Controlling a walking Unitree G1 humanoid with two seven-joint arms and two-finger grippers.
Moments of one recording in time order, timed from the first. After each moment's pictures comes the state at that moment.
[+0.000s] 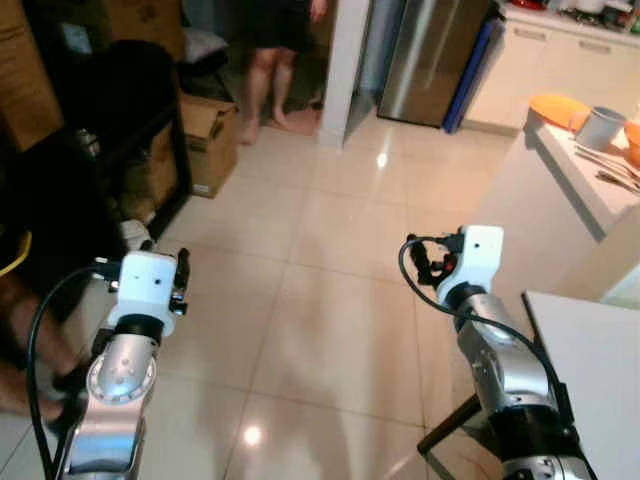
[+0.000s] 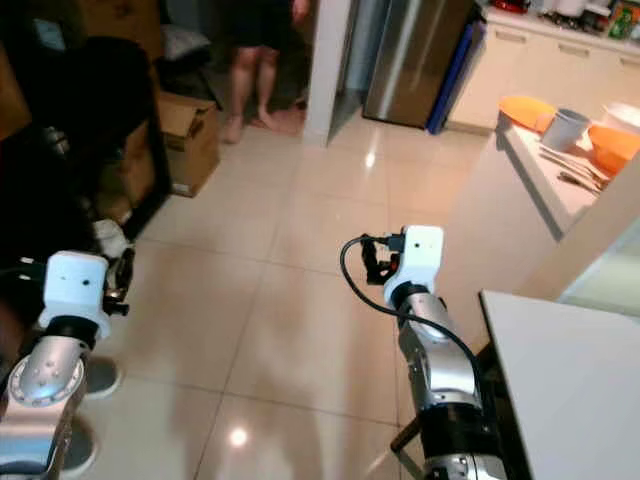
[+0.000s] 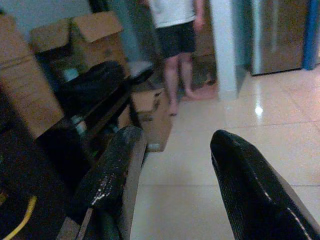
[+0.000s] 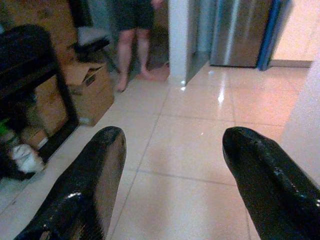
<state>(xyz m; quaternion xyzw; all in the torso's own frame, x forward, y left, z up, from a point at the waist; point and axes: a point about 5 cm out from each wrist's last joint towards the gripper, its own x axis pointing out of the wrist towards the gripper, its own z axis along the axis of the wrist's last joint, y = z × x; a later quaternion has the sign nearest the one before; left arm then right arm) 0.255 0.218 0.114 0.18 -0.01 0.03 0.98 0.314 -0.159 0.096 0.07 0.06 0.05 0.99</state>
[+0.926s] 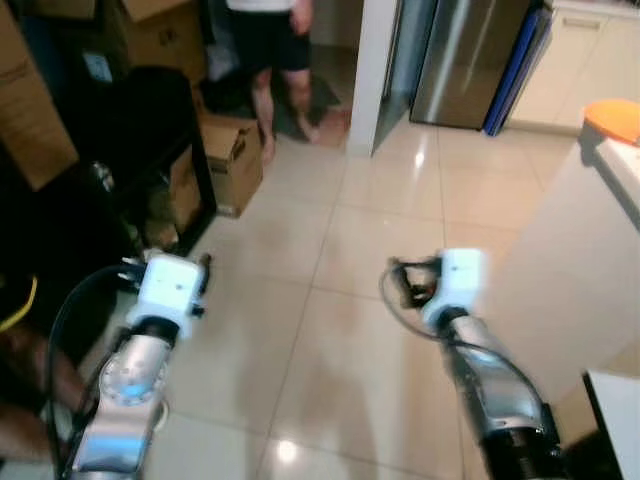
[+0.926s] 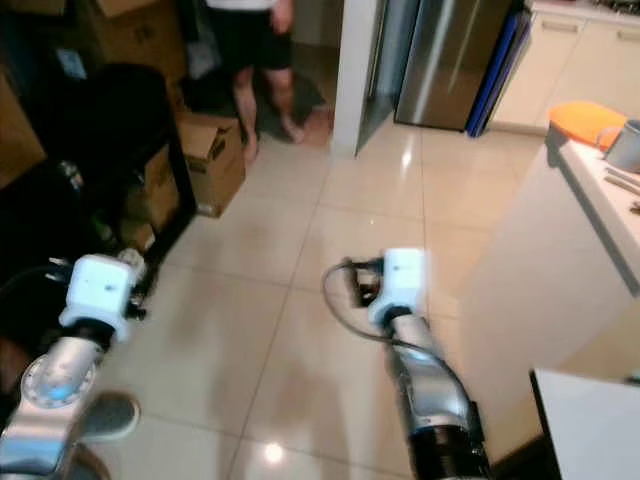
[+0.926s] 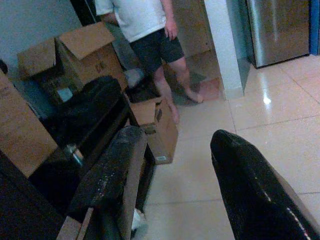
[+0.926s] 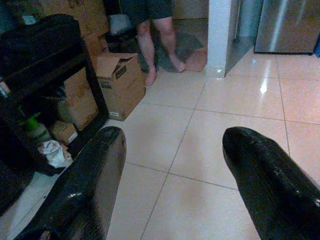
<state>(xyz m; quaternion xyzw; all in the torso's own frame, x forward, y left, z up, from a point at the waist) 0.257 0.205 0.110 0.20 -0.01 -0.02 0.98 0.296 -0.139 0.071 0.06 0.09 0.09 0.99</state>
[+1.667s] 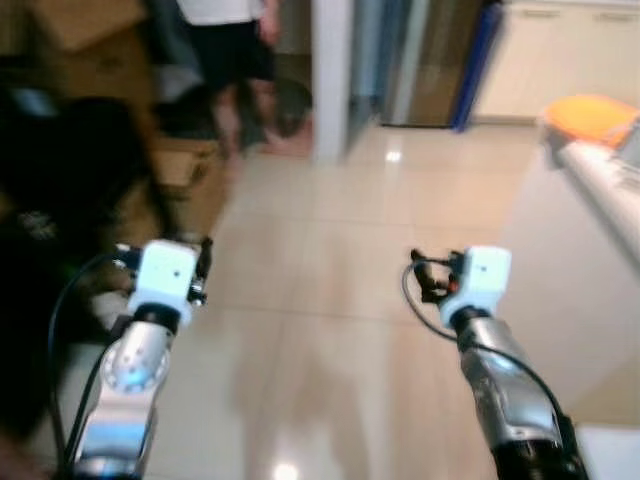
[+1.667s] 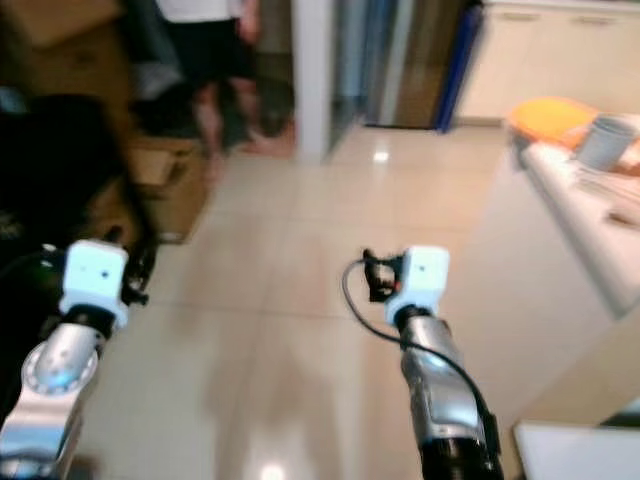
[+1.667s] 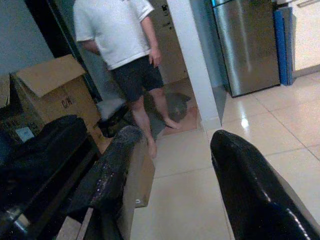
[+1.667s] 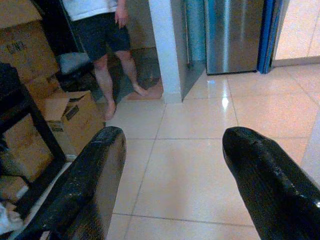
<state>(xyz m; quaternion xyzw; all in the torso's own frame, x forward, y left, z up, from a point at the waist) 0.262 0.206 0.123 0.18 -0.04 -0.01 0.98 0.292 -0.150 0.084 0.07 0.05 0.06 0.99</state>
